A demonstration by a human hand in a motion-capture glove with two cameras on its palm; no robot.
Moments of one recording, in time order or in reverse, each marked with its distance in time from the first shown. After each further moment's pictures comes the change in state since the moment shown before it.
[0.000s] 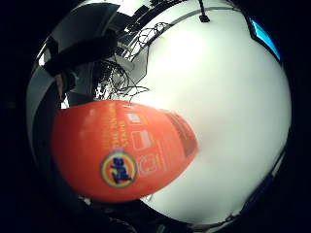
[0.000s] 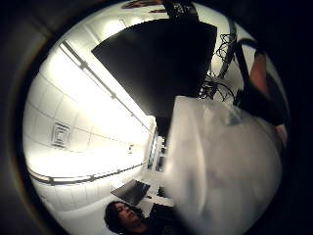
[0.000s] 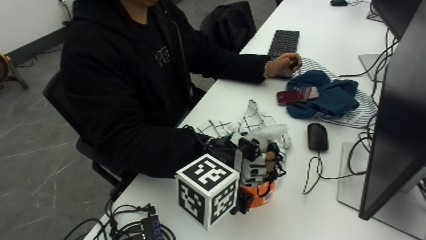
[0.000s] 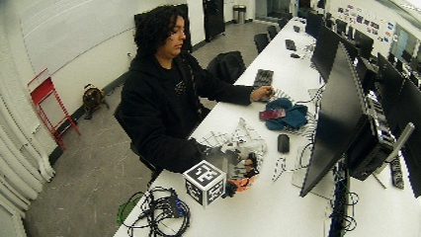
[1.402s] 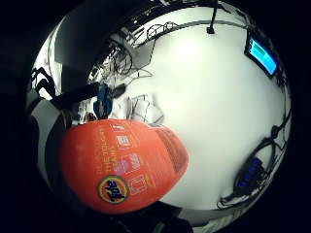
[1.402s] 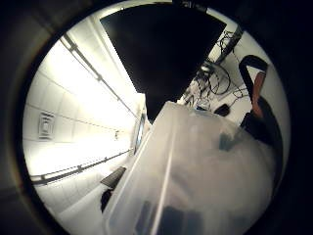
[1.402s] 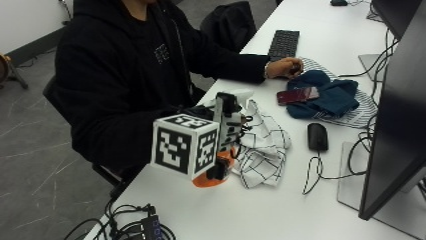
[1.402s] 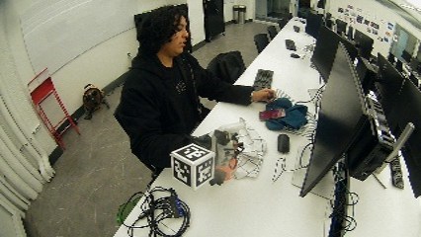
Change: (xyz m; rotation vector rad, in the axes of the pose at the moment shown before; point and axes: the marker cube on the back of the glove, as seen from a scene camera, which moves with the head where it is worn) arm -0.056 0.063 -0.017 -0.228 0.260 -0.079
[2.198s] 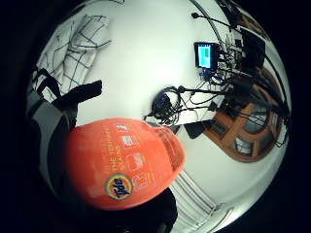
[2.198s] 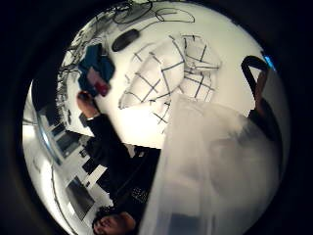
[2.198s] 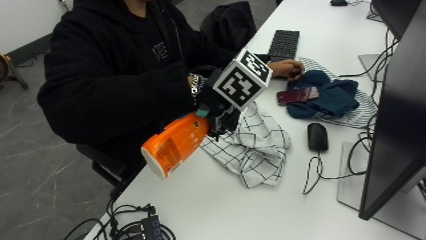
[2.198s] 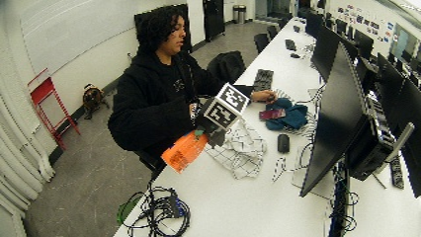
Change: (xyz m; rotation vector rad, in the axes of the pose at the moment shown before) arm -0.044 0.032 0.067 -0.706 1.147 0.239
